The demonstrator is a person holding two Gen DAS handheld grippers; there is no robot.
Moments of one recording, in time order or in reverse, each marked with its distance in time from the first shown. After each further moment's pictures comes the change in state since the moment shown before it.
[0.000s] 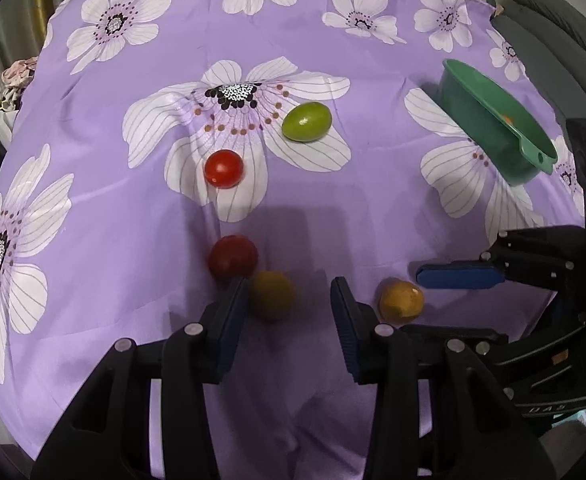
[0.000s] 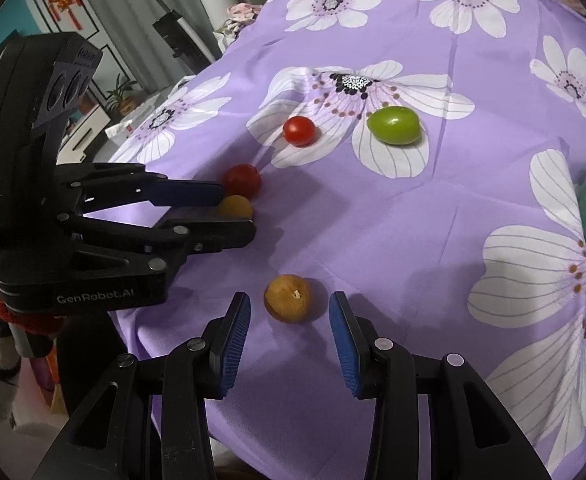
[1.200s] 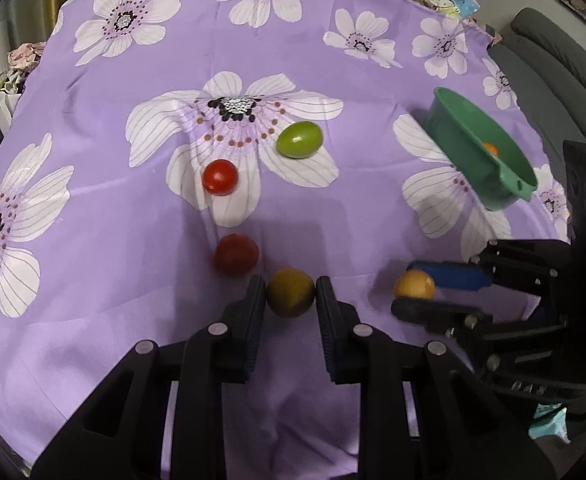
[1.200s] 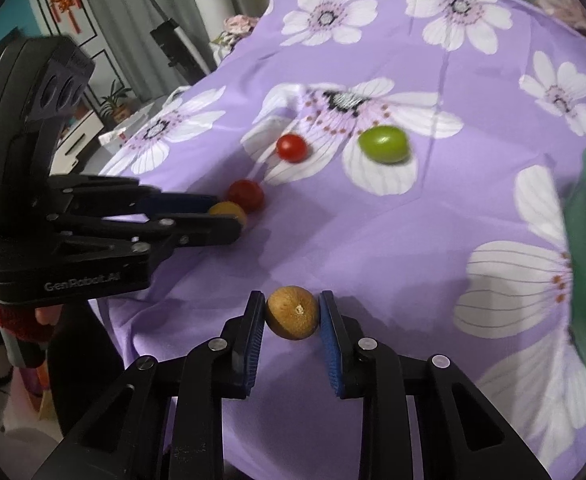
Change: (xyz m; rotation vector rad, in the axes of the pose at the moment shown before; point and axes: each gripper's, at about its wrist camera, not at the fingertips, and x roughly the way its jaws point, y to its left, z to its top) left arm -0.018 -0.003 -0.004 -0.068 -0.052 -0.077; right arm -0.020 -0.001 0.000 -0.005 -0.082 -0.073
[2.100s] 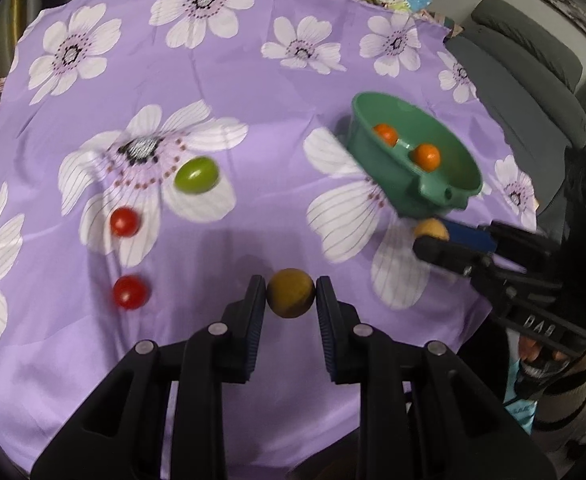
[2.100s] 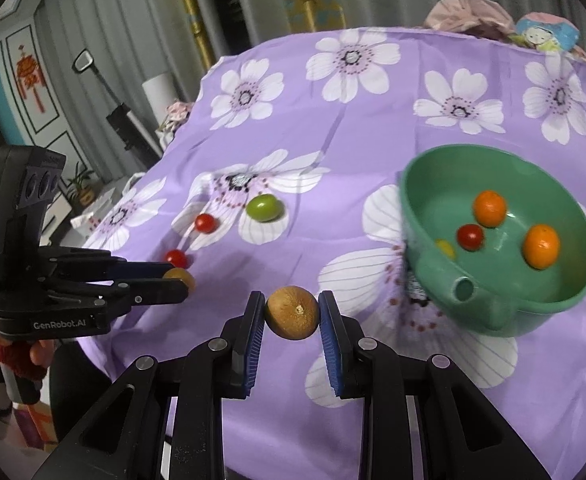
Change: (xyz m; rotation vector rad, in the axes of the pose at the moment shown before) left arm -0.005 -0.078 0.026 0.071 -0.024 -0.087; right arm -0.083 -0.072 -0.026 0.176 -0.239 -0.101
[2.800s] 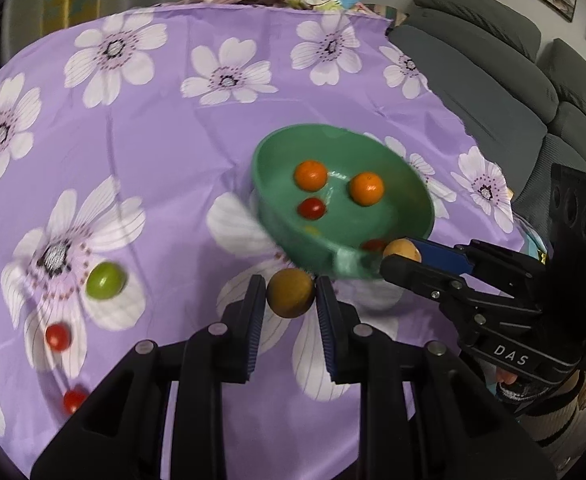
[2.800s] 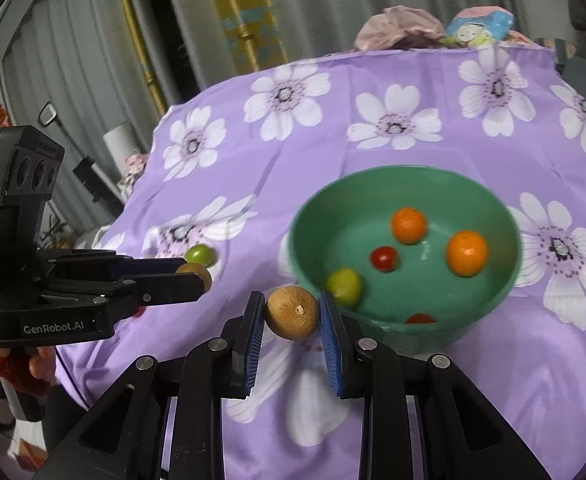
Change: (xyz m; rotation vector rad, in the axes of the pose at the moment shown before) left arm 0.033 -0.074 0.065 0.180 -0.030 -0.083; right arm -0.034 -0.064 0.006 0.133 -0.127 -0.102
